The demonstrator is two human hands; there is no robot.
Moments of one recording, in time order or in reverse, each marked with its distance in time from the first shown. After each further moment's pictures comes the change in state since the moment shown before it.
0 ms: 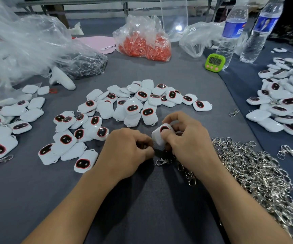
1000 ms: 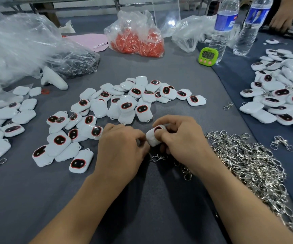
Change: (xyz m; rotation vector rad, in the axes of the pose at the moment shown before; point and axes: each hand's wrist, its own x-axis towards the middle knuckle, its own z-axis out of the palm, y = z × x) left_hand -0.008 0.013 0.011 0.371 0.295 0.184; right_hand 0.000 0.004 0.000 0.114 -0.093 0.095
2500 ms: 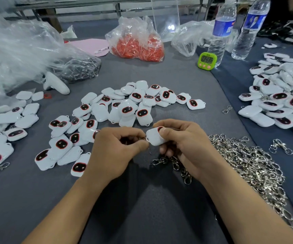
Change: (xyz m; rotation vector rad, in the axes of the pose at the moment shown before) left_hand 0.005 -0.015 -0.016 -0.669 -0.107 -0.236; right_hand -0.001 -0.005 -0.005 0.595 -0.134 0.158
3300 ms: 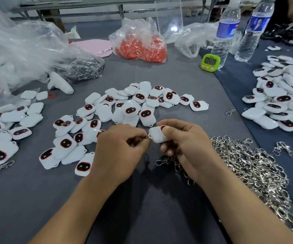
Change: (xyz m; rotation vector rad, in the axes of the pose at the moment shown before) left_hand -0.003 0.002 0.001 0.320 0.109 0.218; right_hand 0.000 0.001 0.011 0.066 0.059 -0.006
